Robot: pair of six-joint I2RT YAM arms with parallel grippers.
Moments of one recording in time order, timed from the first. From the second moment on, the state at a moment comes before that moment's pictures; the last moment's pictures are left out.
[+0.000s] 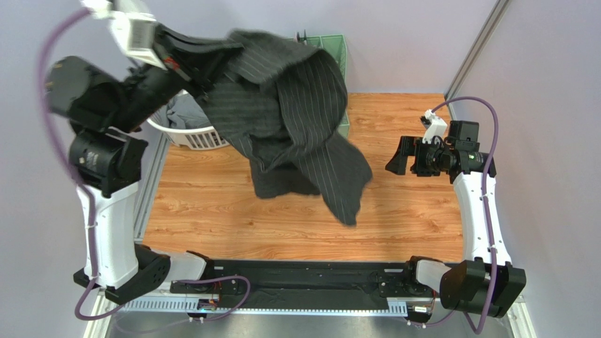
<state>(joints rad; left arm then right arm) -0.37 1.38 2.37 -0.49 0.53 -0.16 -0.16 1.16 1.16 -0.90 -0.55 -0.05</state>
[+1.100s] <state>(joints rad) 0.05 1.51 1.10 -0.70 0.43 0.25 0.58 1.66 1.27 -0.83 -0.28 -0.23</state>
